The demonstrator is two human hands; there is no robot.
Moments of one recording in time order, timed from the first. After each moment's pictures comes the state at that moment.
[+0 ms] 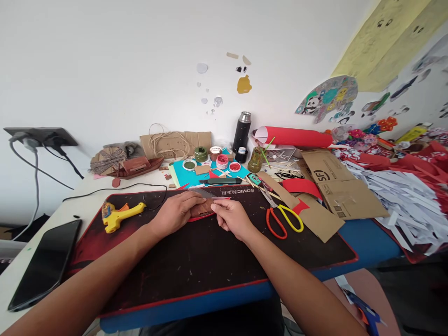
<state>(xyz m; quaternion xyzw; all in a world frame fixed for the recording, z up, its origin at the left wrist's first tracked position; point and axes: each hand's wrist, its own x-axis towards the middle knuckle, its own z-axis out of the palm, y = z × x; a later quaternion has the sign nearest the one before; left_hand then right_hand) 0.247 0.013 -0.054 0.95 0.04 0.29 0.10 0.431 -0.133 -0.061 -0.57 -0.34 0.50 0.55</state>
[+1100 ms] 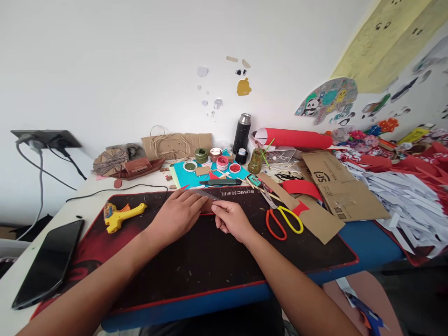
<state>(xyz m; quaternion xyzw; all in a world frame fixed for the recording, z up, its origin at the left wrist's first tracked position) 0.251 -0.020 -0.015 0.97 0.09 0.20 -0.06 0.430 -0.135 -0.060 -0.55 -0.36 0.51 0.55</state>
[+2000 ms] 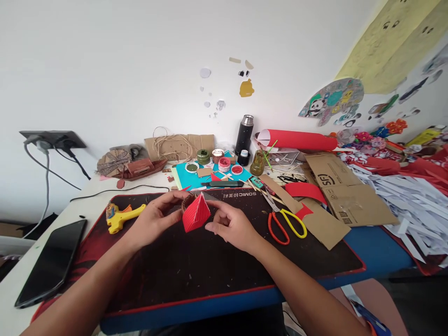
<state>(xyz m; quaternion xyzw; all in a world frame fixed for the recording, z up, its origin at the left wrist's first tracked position) 0.213 -0.013 0.003 0.75 0.24 0.28 0.55 0.430 -0.153 -0.032 -0.53 -0.51 0.44 0.51</state>
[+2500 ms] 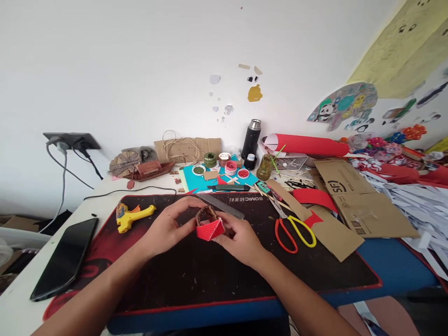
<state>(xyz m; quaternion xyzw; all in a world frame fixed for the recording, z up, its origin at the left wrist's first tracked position) 0.221 -0.030 0.009 0.86 0.17 0.29 0.38 0.424 -0.162 -0.045 -0.56 -0.56 0.37 0.48</state>
